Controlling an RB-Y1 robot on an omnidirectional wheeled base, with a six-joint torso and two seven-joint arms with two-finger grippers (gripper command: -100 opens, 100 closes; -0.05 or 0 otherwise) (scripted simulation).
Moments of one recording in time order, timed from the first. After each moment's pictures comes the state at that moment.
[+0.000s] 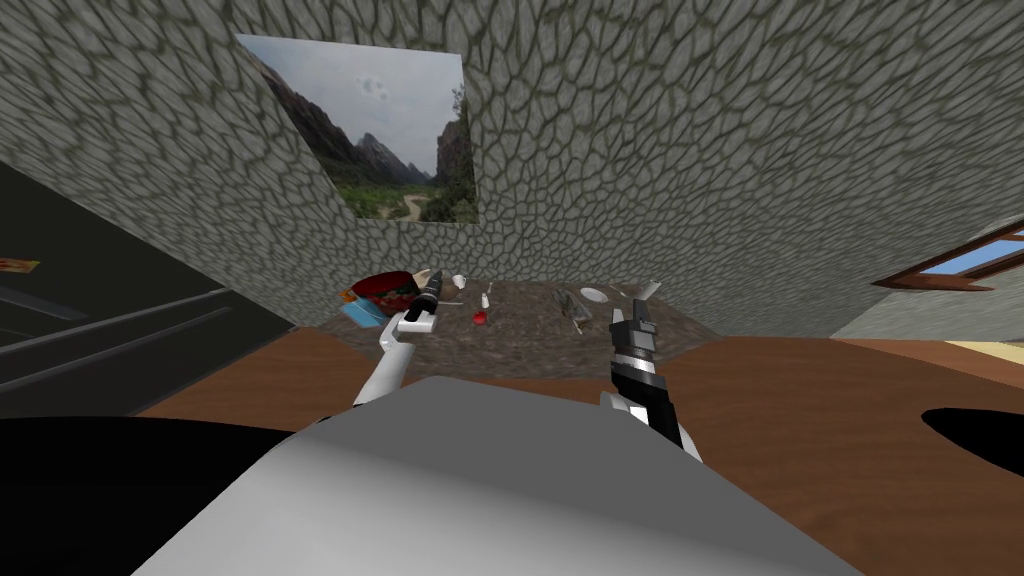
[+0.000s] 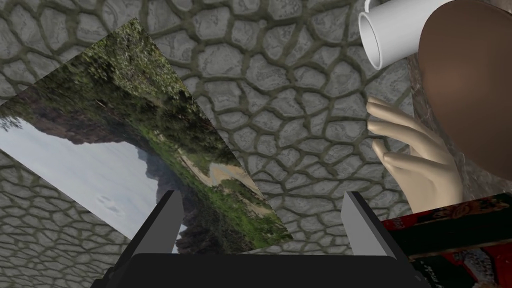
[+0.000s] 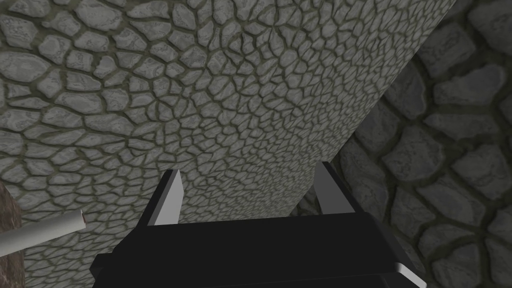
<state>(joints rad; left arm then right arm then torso) -0.06 0.33 0.31 -1.66 -0.08 0.14 -0.07 0.54 0.00 -0.07 -2.26 0.01 -0.36 0.00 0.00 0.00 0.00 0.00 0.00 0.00</state>
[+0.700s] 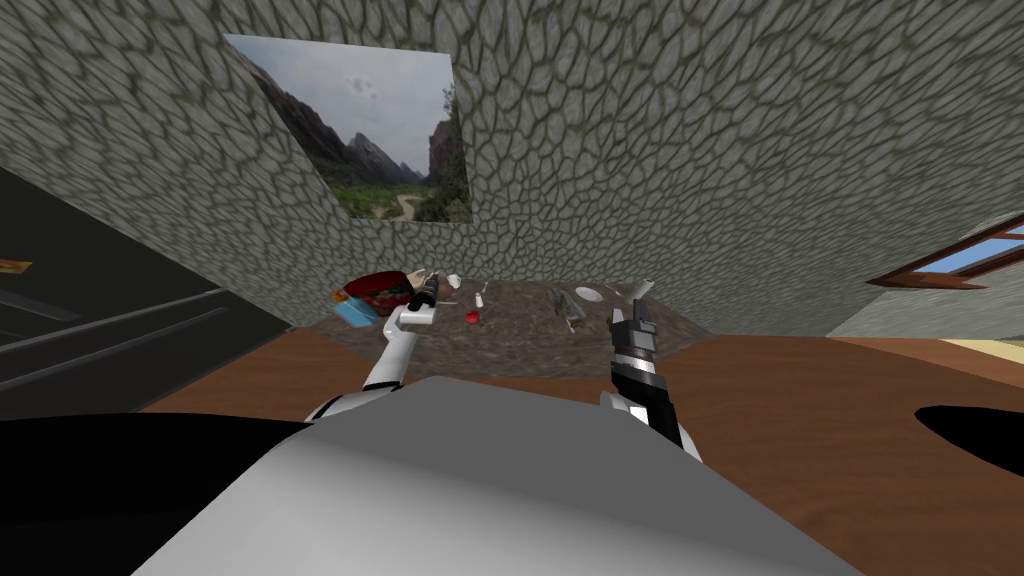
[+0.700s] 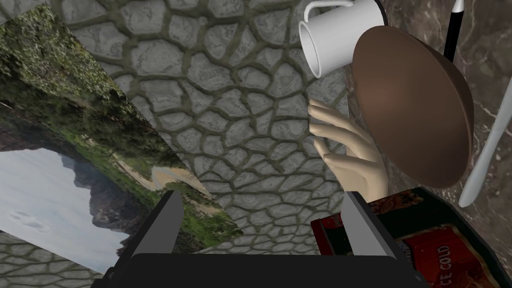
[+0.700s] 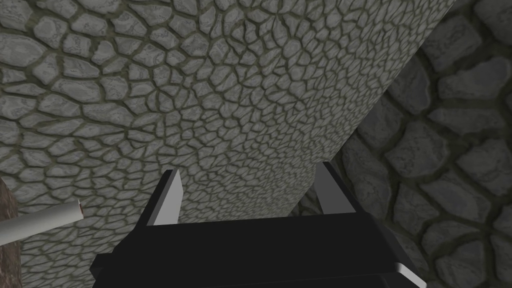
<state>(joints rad) -0.18 0.35 0.37 -1.51 -0.11 0.32 0.00 0.54 0.00 -0.07 -2.26 0.01 -0.36 0.00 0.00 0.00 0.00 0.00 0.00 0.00</state>
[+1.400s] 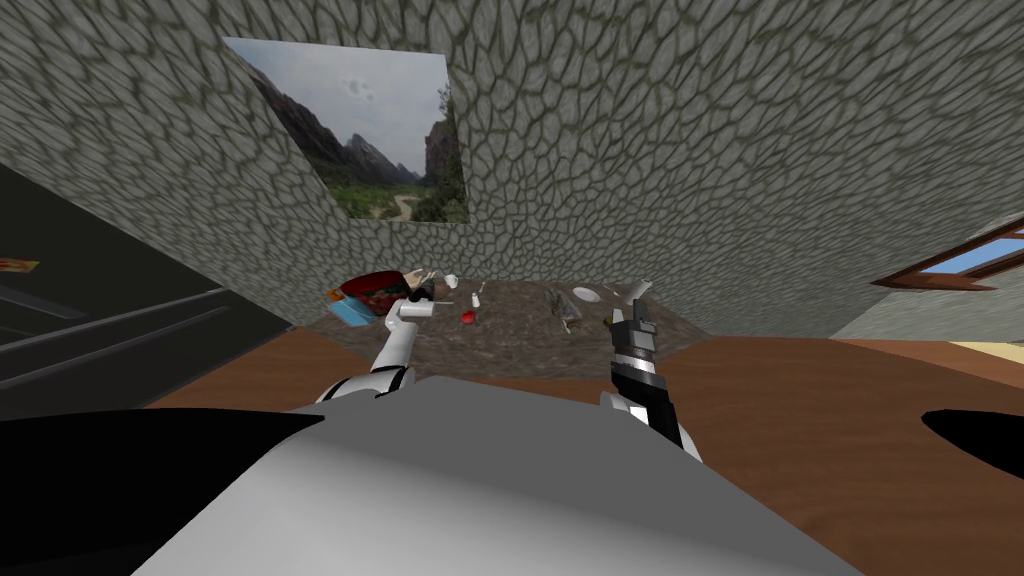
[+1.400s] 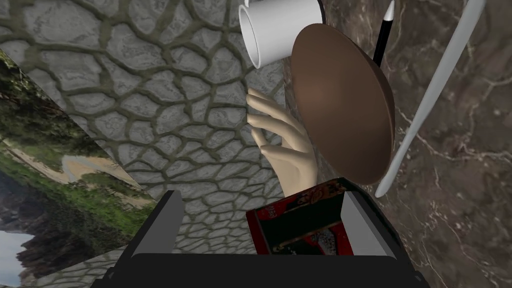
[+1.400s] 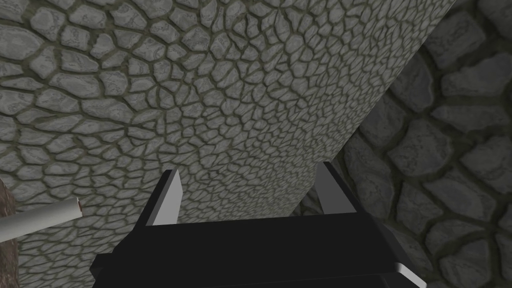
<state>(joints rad) -0.30 0.38 0.43 -1.36 -0.14 0.50 0.10 0.54 0.00 -0.07 -2.26 0.01 -0.36 0.00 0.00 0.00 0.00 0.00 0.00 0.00</state>
